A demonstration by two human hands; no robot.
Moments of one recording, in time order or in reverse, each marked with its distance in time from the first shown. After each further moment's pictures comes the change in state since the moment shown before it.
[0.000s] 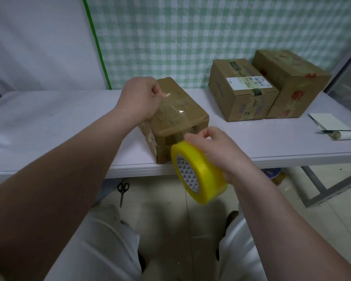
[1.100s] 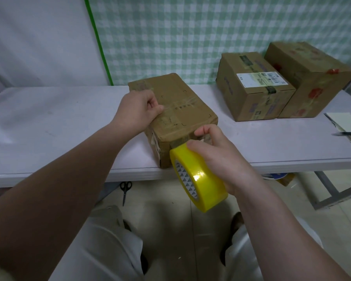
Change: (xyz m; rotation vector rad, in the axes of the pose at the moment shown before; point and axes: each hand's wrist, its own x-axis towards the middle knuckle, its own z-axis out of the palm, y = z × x) left_hand 0.010 -0.050 0.030 -0.007 -0.048 0.053; right_hand 0.018 0.008 0.011 0.080 -0.076 -0.010
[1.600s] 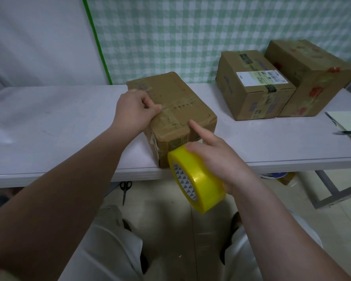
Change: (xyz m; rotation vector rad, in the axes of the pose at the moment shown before) left_hand 0.000 -0.005 0.012 -0.168 0.112 -0.149; right_hand 0.001 -0.001 -0.001 0.043 -0.089 -0.024
